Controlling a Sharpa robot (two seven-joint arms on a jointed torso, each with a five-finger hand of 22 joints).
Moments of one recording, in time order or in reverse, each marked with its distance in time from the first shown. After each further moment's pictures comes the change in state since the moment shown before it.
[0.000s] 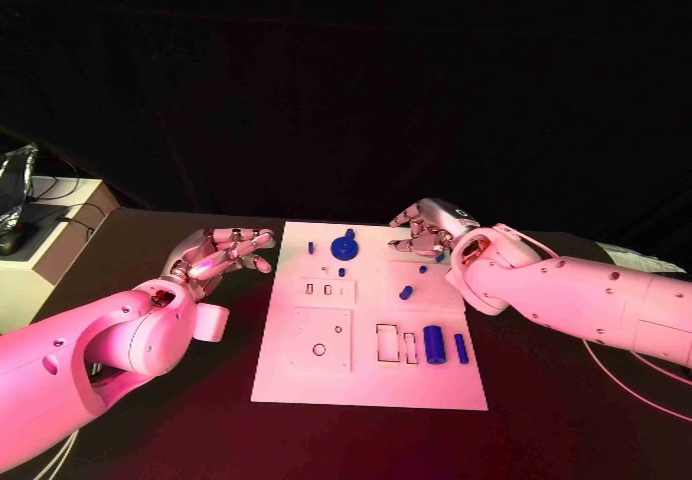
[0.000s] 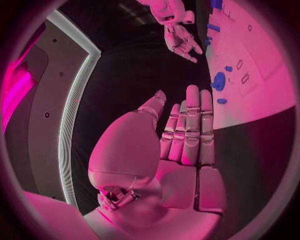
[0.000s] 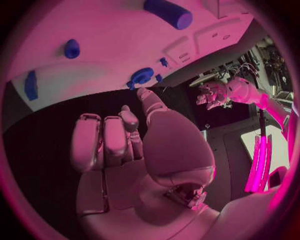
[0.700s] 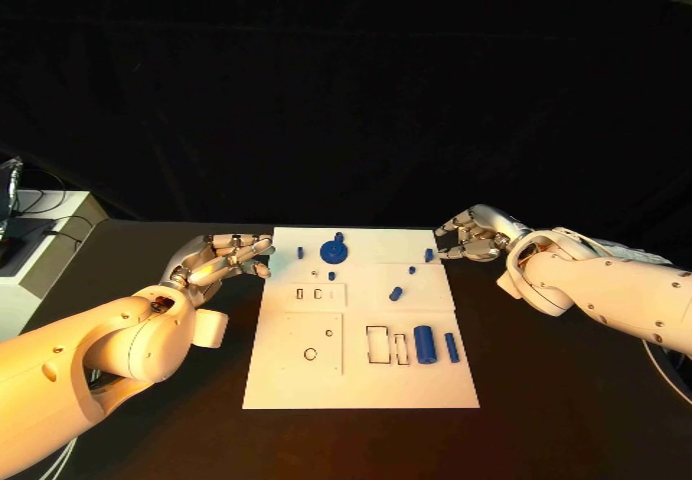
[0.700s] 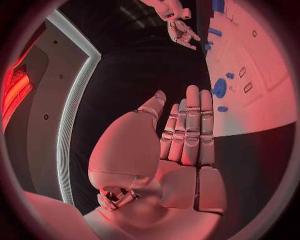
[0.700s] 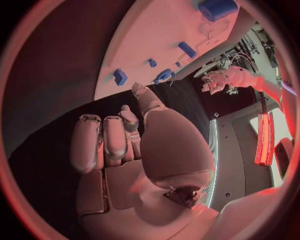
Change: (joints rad) left arm -0.009 0.004 0.000 -0.002 0.000 0.005 0.001; left_hand 0.000 0.000 0.003 0.003 0.000 0.000 0.000 0.000 0.000 0.042 -0.016 0.000 0.000 0.000 0.000 -0.007 -0.002 0.000 0.000 0.000 -0.004 -0.009; right arm -0.016 -0.140 -0.001 -0.089 0.191 0.132 0.217; right_hand 0.047 -0.019 -0.003 -0.058 -0.016 0.004 0.002 0.000 0.000 0.002 0.002 -0.005 0.000 0.000 0.000 0.000 0.019 0.000 0.000 0.000 0.019 0.000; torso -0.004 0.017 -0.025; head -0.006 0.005
